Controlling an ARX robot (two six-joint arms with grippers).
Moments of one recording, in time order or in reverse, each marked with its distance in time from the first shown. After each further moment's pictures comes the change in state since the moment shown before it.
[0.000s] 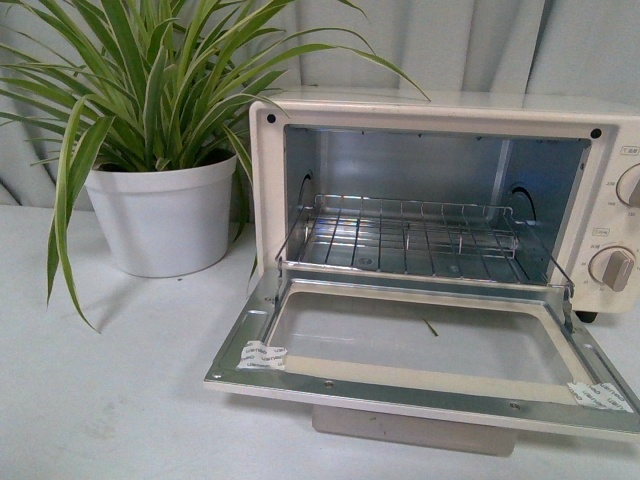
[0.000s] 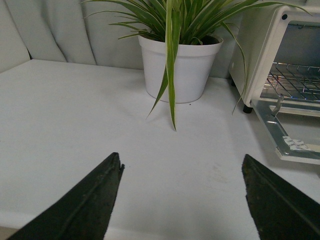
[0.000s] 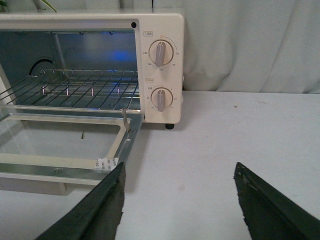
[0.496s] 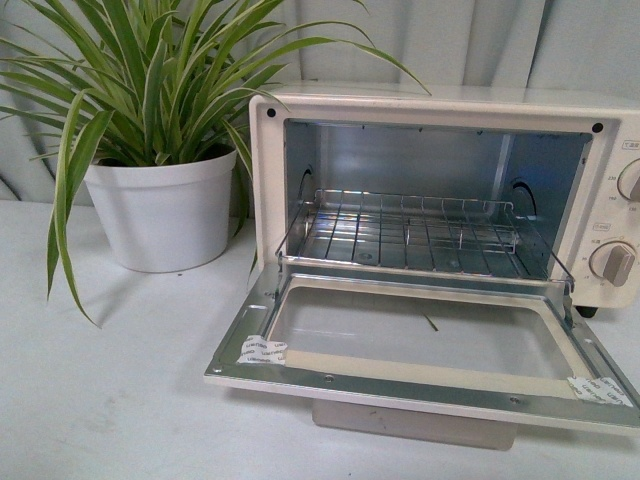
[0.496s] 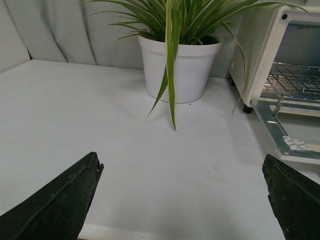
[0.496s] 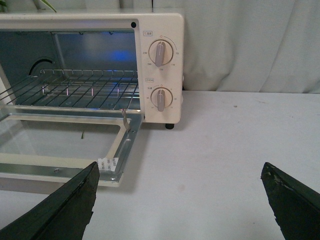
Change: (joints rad) left arm 0.000 0.000 0.000 0.000 0.000 0.001; right arm 0.000 0.000 0.000 0.000 0.000 0.001
